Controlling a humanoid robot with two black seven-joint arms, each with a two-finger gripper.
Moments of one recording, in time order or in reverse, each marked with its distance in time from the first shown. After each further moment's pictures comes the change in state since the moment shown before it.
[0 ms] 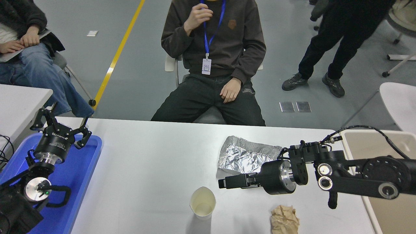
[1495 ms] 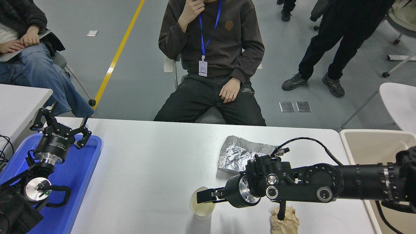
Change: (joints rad) left arm 0.000 0.000 0.000 0.000 0.000 0.000 0.000; right arm -0.077 0.337 0.005 -0.224 0.093 -0.048 -0.243
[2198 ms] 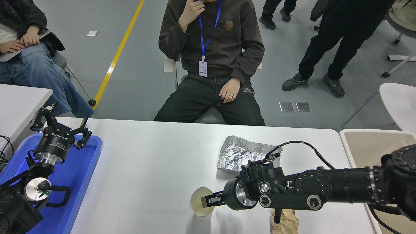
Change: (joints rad) left arm 0.000 0.000 0.000 0.000 0.000 -0.001 0.000; right arm -0.002 0.021 -0.048 -0.037 -0.134 0.003 0.030
